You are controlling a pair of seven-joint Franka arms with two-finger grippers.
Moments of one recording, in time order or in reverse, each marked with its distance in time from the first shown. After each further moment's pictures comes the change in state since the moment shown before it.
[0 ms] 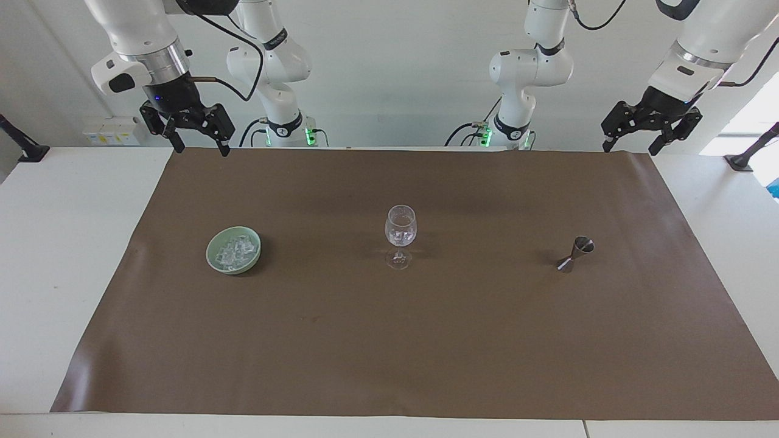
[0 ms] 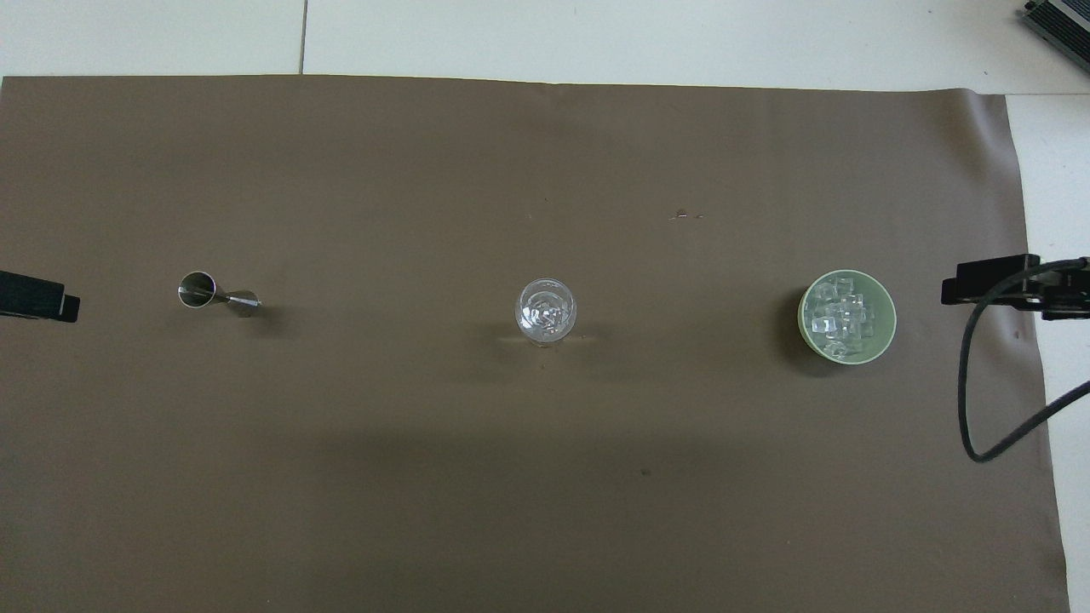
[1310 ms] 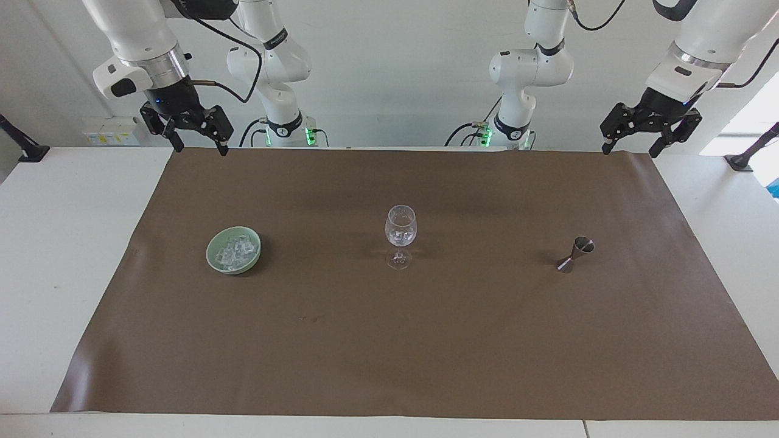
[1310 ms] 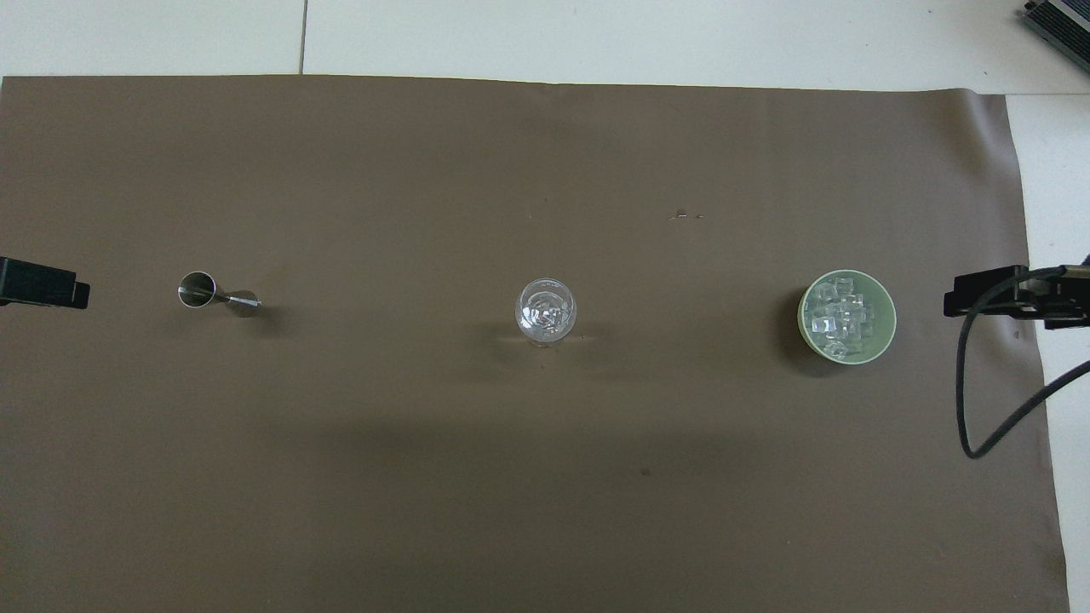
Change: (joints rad) left arm 0.000 0.007 -0.005 0.010 0.006 0.016 0.001; right arm 0.000 -0.027 -0.007 -0.034 -0.011 -0.014 -0.001
